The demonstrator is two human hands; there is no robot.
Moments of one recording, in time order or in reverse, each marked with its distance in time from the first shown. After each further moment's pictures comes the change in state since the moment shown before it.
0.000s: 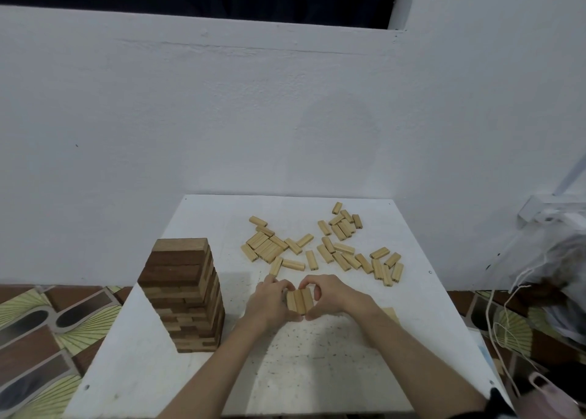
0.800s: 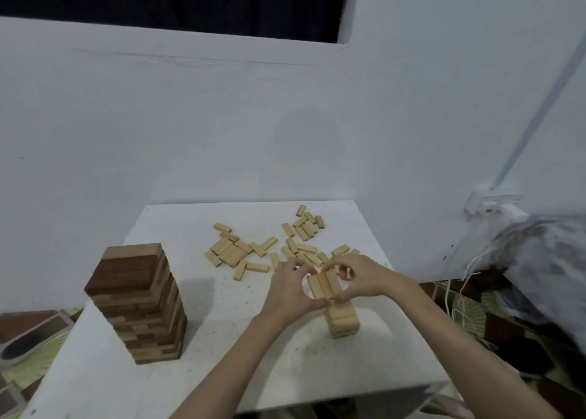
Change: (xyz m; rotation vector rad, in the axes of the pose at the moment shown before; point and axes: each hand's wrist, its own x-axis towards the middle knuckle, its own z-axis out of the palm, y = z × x) left_hand -0.014 0.102 0.012 -0.139 0.190 0.349; right_hand -0.100 0.042 -0.086 -0.068 0.145 -0.024
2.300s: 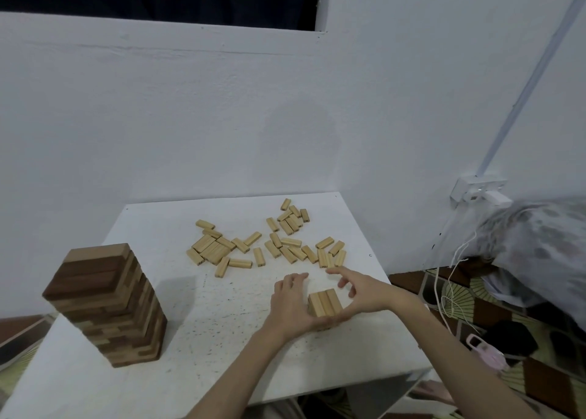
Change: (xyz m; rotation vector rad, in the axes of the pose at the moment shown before) left_hand -0.014 0.019 0.045 -0.006 -0.183 -0.147; right_hand -0.029 0.047 0.020 0.112 -0.121 0.142
